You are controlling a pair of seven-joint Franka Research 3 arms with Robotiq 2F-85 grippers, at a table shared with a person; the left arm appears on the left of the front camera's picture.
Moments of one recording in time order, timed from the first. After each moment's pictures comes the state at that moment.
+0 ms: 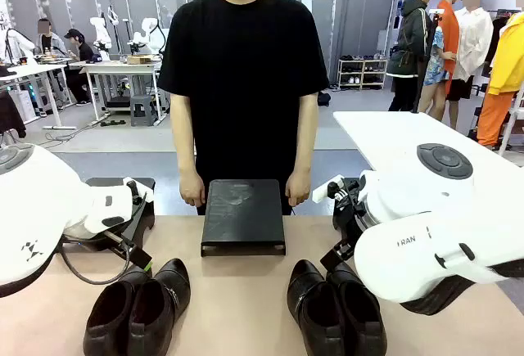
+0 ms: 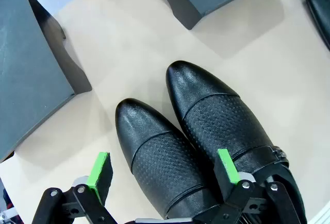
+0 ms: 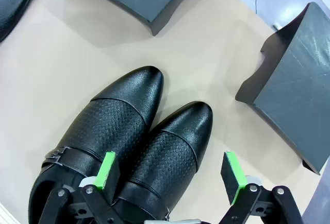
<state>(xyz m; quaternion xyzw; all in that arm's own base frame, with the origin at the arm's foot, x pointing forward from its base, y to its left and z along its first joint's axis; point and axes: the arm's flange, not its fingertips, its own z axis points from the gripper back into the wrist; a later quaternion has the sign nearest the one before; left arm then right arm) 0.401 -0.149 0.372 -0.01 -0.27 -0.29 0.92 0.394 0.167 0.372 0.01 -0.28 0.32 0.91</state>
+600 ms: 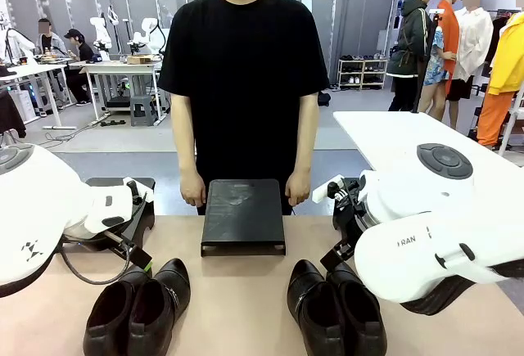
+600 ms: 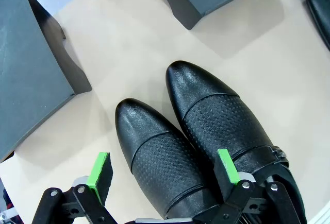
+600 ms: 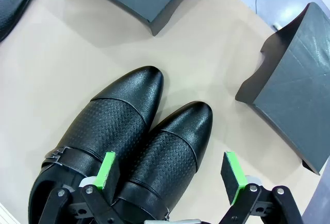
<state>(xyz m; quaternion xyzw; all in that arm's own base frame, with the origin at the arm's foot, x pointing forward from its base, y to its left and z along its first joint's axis) 0.401 -0.149 0.372 -0.01 -0.27 -0.29 0.92 0.394 0.167 0.372 0.01 -0.28 0.32 0.91</state>
